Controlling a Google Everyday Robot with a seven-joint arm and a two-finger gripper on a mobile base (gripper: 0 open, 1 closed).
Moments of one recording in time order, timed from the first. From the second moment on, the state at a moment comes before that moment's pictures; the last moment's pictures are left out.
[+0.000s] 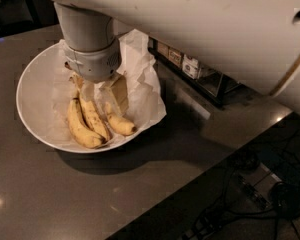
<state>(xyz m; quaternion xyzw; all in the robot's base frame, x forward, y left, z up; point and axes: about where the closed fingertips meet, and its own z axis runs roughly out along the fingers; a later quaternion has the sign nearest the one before) 0.487 0.104 0.892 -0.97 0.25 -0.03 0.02</state>
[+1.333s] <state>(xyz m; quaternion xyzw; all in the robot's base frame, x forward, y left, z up) 0.490 0.095 0.886 -0.98 0.18 -0.05 0.03</state>
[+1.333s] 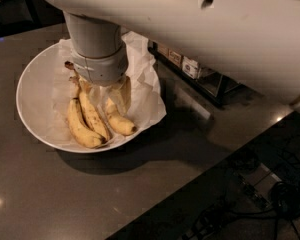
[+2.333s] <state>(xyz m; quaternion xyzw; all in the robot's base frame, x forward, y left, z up) 0.501 0.079 0.879 -0.99 0.10 -0.05 -0.02</state>
